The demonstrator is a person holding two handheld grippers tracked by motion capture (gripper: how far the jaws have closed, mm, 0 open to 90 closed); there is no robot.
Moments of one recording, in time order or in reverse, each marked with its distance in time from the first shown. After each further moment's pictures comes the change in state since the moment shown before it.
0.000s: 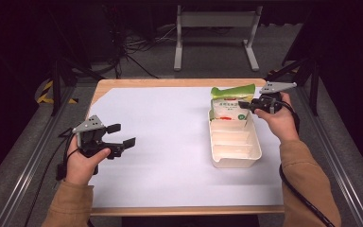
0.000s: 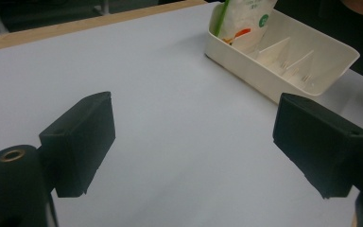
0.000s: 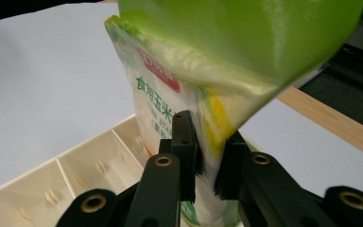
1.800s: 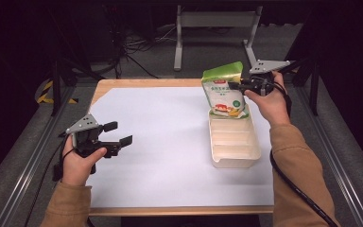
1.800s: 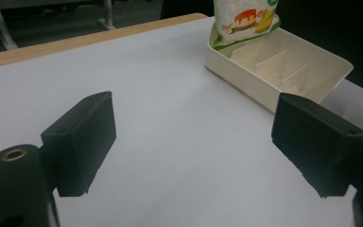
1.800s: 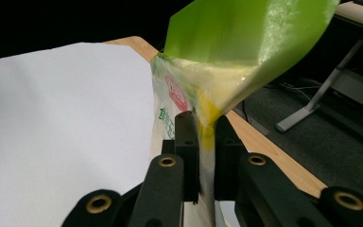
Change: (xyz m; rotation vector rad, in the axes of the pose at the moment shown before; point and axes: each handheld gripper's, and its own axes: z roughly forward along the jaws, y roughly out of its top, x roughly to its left) left arm -0.001 0.003 -0.011 -0.044 0.011 0.005; right arm 0.020 0.079 0.002 -0.076 0.000 -0.113
